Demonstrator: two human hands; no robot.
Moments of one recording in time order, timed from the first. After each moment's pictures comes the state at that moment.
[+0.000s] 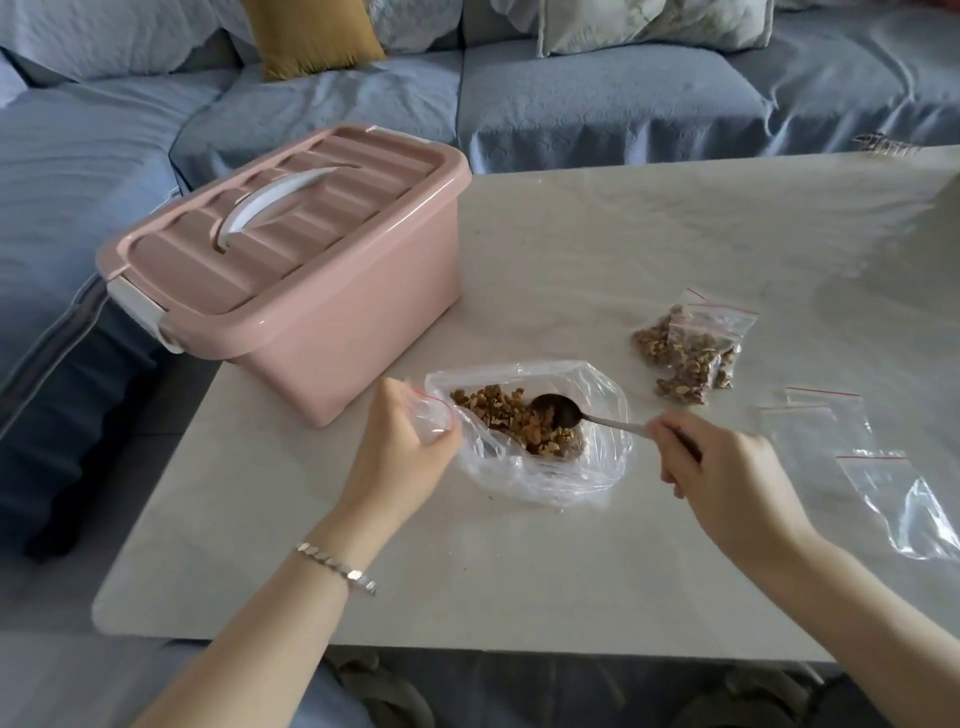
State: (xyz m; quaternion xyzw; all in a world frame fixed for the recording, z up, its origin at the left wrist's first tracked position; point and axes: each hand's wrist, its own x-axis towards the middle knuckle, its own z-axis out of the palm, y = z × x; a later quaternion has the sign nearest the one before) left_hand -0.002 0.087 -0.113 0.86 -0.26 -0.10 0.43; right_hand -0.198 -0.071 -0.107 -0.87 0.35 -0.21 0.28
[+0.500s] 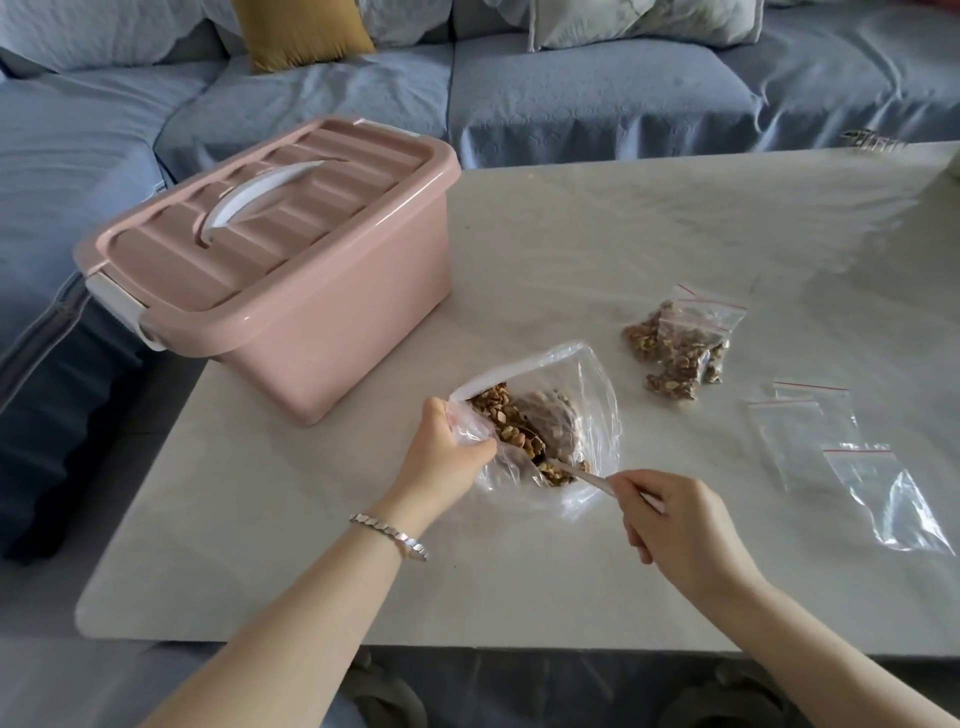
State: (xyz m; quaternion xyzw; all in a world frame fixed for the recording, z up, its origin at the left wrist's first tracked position) left_hand -0.017 0.054 -0.135 0.86 -0.20 -0.27 0.39; right_hand -0.202 -0.042 -0.133 -0.80 0.40 -0.11 0.44
